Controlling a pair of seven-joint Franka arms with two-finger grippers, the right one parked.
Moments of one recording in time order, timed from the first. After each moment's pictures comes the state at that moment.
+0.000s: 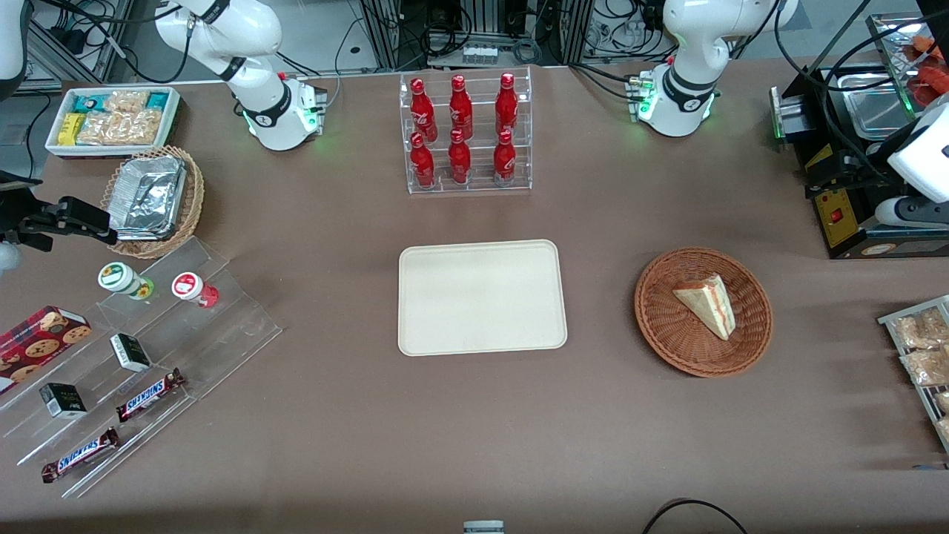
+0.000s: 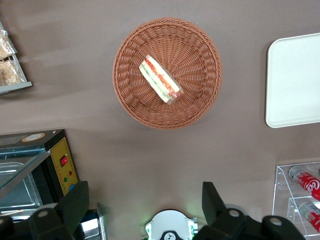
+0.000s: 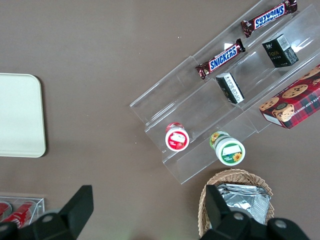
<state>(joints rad) 0.02 0.03 -0.04 -1.50 0.01 1.36 0.07</state>
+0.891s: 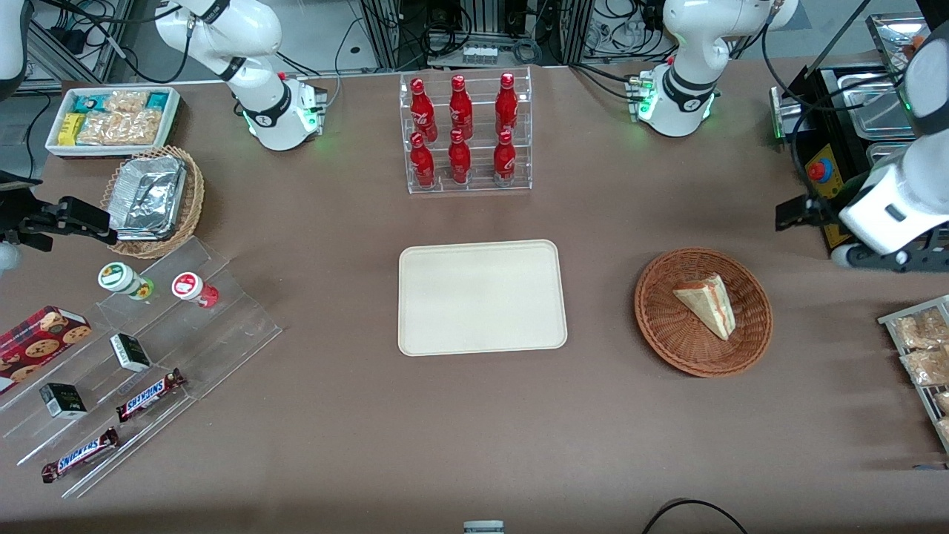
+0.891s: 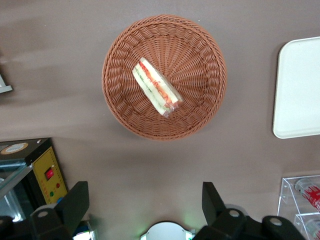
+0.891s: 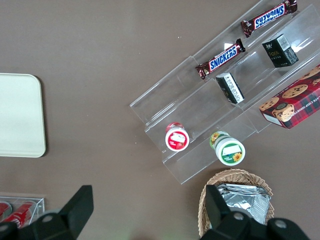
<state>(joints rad) 0.02 0.10 -0.06 -1.61 0.01 1.51 0.05</state>
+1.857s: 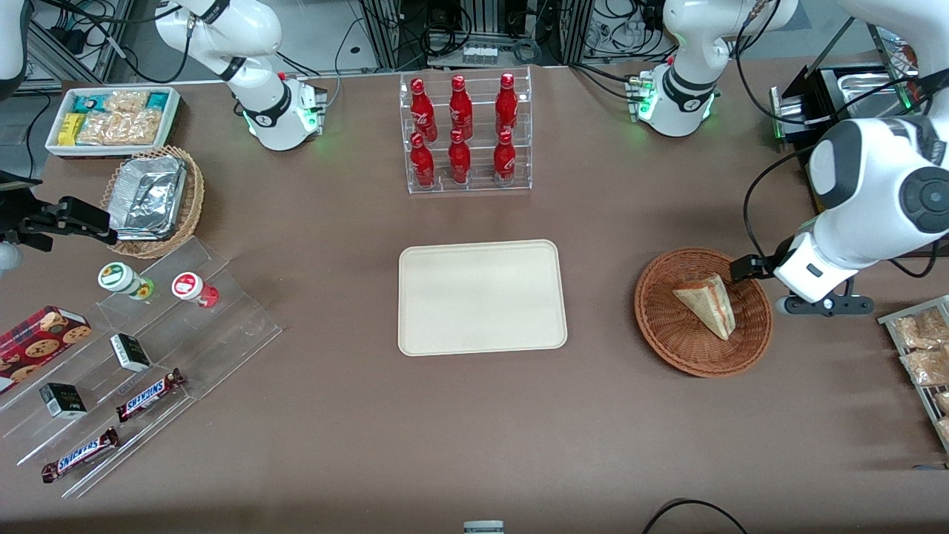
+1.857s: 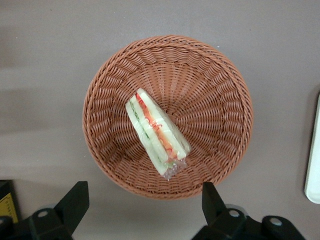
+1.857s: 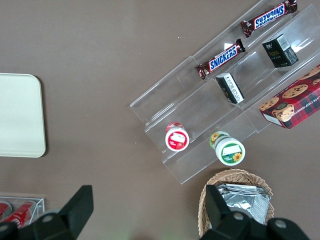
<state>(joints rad) 0.02 0.13 -0.06 -1.97 0.01 2.00 -0.04</state>
